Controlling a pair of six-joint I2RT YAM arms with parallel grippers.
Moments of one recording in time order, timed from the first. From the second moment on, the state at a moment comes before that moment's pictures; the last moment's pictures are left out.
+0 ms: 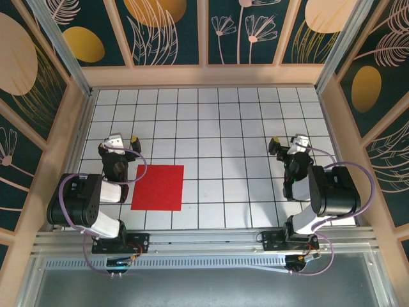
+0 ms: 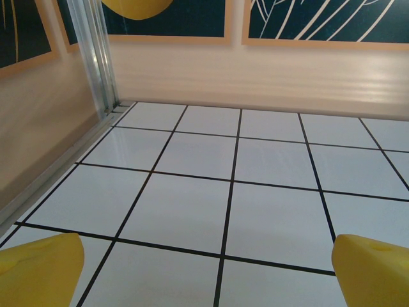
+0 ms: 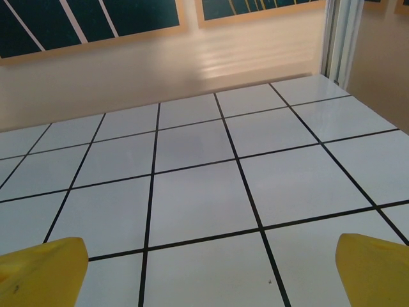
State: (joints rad) left arm -0.03 1.52 0.22 1.16 -0.18 -0.06; right arm -0.03 1.55 0.20 1.20 0.03 0.13
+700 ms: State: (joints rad) left arm -0.03 1.00 0.53 0.23 0.05 -0.45; right arm -0.04 1.13 0.66 0.28 -0.25 0.42
